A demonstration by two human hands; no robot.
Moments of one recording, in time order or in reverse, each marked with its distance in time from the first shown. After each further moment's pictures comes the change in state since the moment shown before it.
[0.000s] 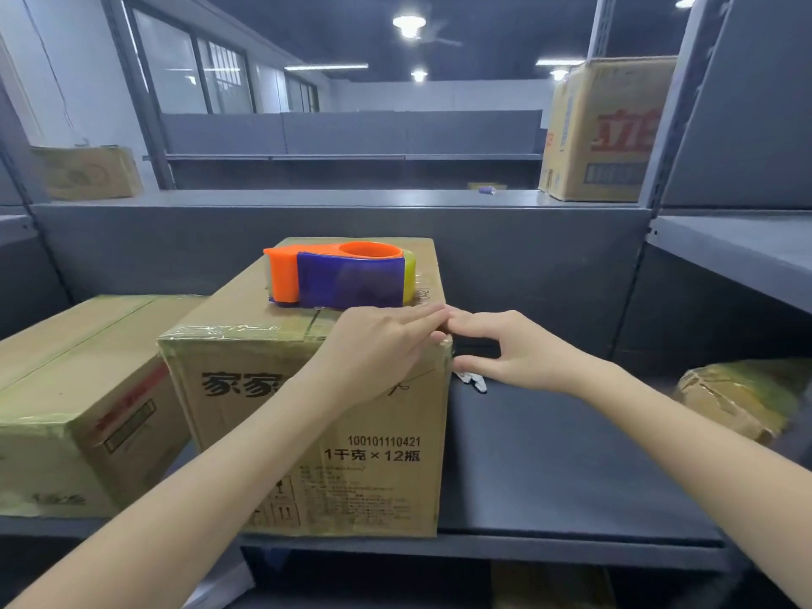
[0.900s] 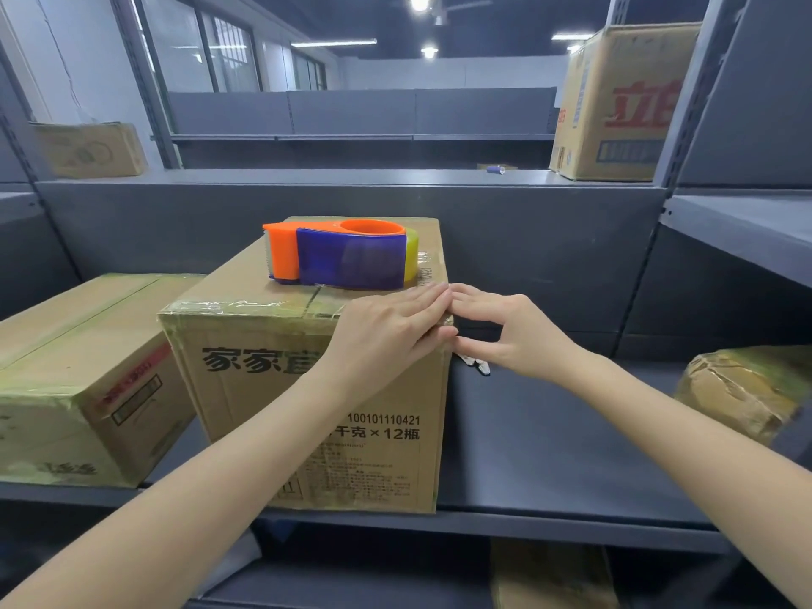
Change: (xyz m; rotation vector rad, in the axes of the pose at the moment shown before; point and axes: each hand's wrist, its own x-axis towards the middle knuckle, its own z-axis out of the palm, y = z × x) left_hand -0.006 0.007 0.024 0.113 0.094 -0.058; right_hand -0.001 0.008 0.015 0.078 0.180 -0.088
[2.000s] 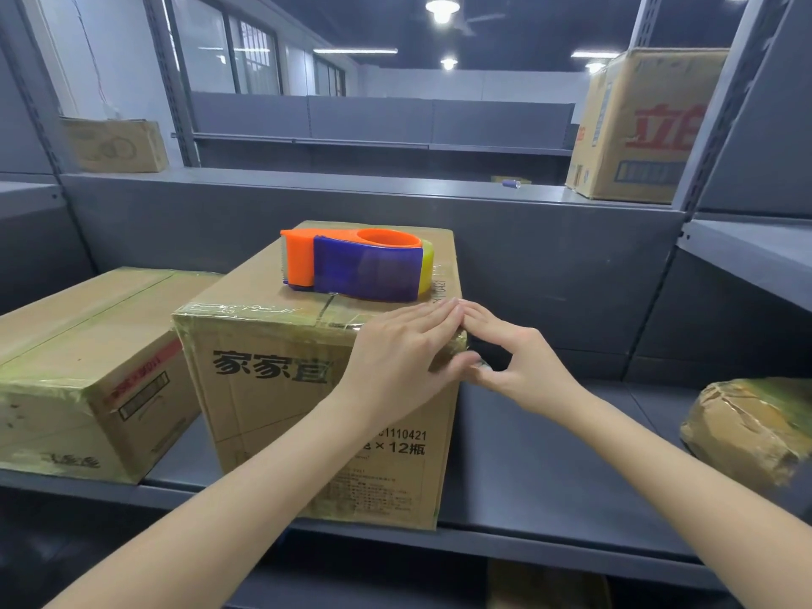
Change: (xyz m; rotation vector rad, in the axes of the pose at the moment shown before) left_hand -0.003 0.015 0.002 -0.060 0.068 -0.159; right_hand -0.007 0.005 0.016 0.138 0.046 0.134
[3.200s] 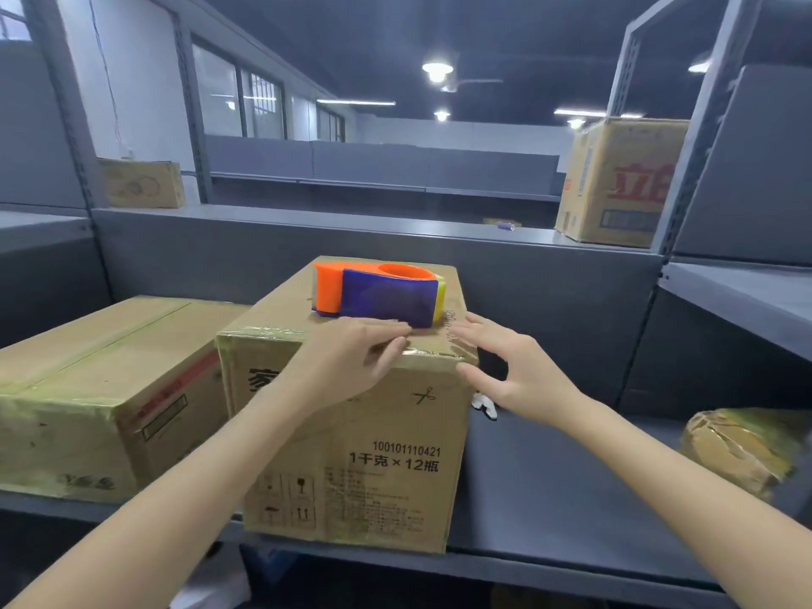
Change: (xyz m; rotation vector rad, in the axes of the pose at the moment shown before) left_hand -0.015 -0.065 -0.049 -0.153 -0.124 -0.064; right_hand 0.006 -0.048 -0.003 -0.293 0.018 -0.048
